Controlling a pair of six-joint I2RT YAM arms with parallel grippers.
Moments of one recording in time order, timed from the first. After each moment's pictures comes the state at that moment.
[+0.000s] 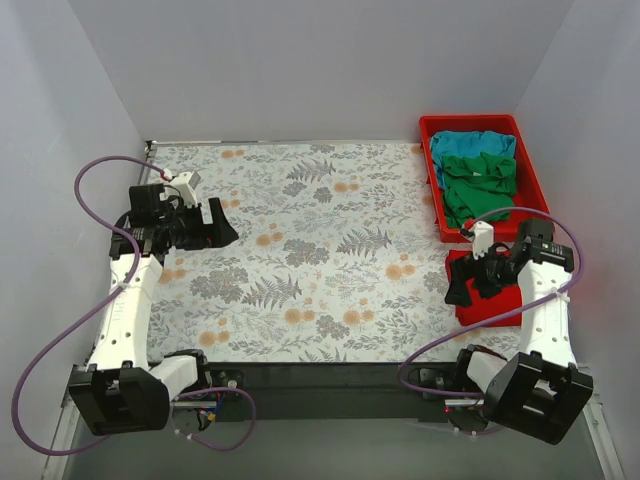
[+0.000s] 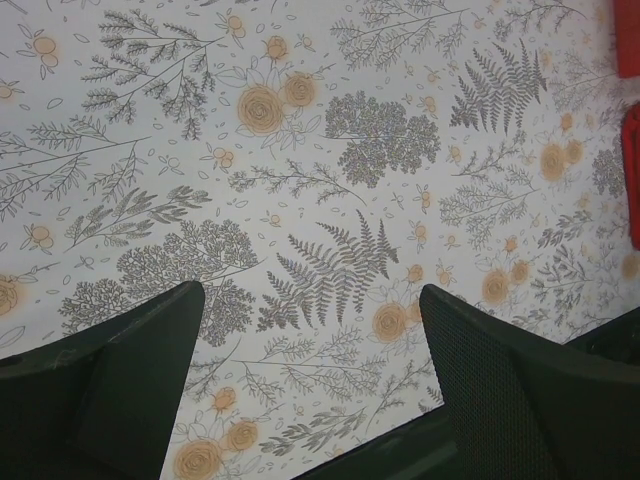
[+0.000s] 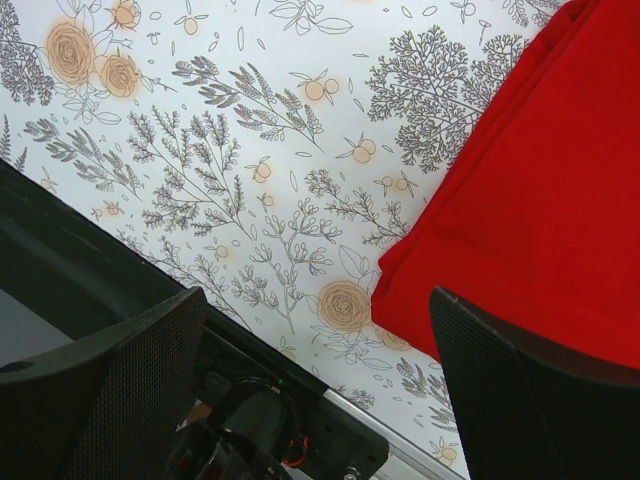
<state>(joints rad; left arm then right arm) 0.08 1.10 1.06 -0.75 0.49 -0.08 -0.32 1.05 0.89 -1.20 -0.60 -0.75</state>
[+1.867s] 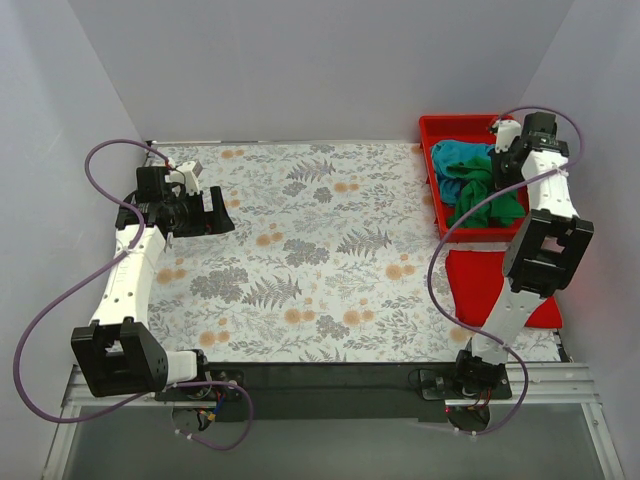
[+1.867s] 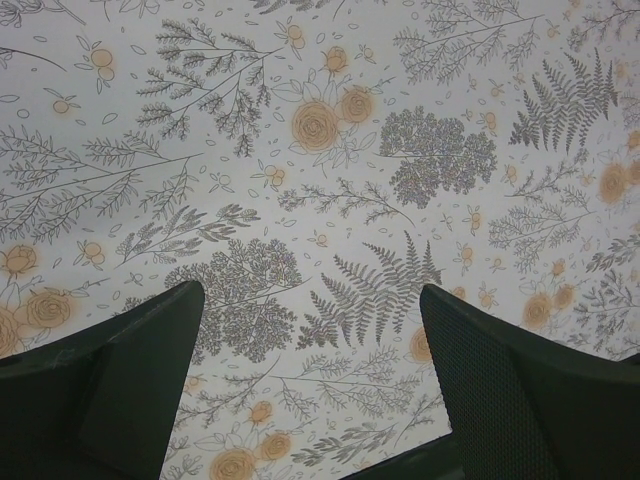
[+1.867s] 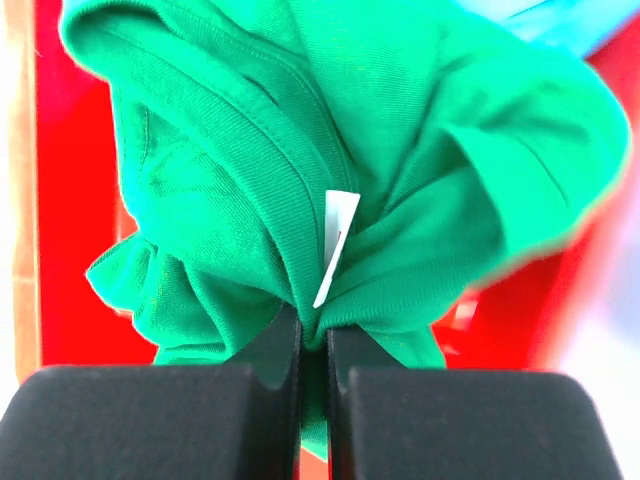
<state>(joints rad) 0.08 1.30 1.17 -0.76 0.41 -0.04 -0.24 1.98 1.78 -0.81 -0.20 -0.43</state>
